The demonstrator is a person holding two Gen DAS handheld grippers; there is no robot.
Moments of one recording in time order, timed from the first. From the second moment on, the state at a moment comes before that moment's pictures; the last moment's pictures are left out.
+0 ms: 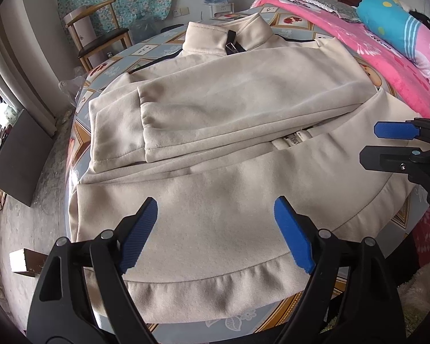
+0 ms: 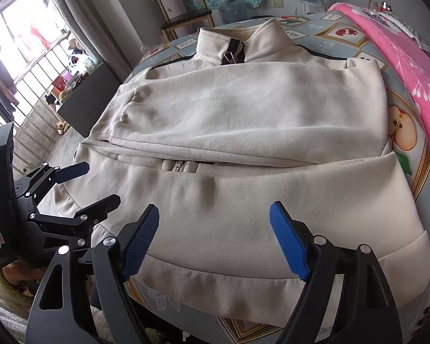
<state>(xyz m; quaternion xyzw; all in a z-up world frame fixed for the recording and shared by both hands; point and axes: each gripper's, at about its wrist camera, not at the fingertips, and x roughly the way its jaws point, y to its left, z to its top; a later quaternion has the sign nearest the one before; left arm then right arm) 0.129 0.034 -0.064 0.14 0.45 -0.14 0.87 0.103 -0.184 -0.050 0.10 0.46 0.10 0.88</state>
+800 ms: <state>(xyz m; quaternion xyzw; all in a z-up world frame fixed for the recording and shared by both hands) 0.132 0.035 -0.063 0.14 0.45 -0.14 0.87 0.105 -0.178 -0.051 0.09 0.47 0.11 0.87</state>
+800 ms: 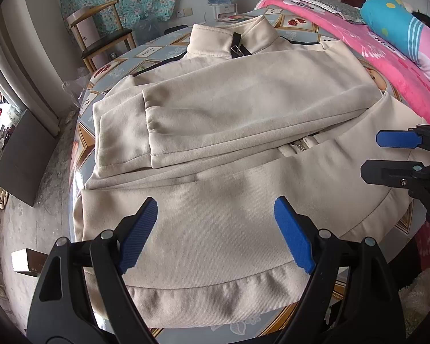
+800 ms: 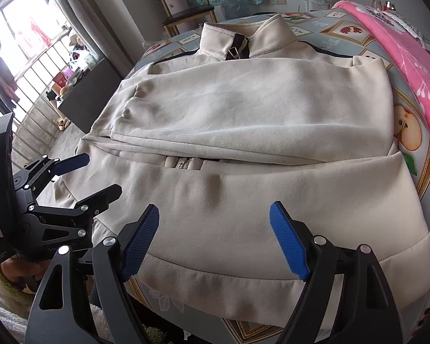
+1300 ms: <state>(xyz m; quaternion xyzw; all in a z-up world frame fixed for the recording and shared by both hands) 0.134 0.034 -0.060 0.14 0.45 -0.14 0.87 0.104 -0.175 -0.049 0.09 0.47 0.11 0.87</state>
